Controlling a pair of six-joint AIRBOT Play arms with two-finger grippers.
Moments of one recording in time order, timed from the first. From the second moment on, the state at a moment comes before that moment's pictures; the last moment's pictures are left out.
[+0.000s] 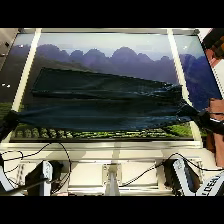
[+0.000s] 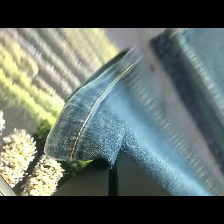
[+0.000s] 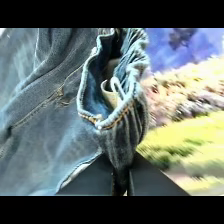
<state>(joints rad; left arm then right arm) 0.76 -0.59 0.46 1.22 -0.68 -1.59 -0.98 -0.82 0.61 -0.87 1.24 1.15</state>
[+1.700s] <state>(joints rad) 0.32 -1.45 1.21 1.22 -0.36 -1.86 -0.48 -1.16 0.83 -0.62 0.53 1.62</state>
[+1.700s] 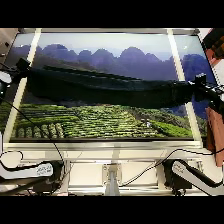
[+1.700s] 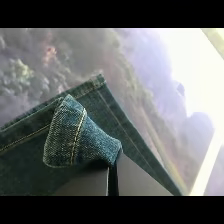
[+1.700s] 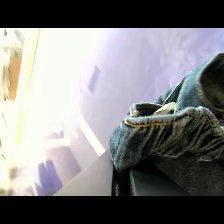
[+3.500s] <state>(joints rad) 0.17 -1.75 1.22 1.22 0.32 -2.09 -0.17 -1.61 1.03 -0.50 -0.22 1.87</state>
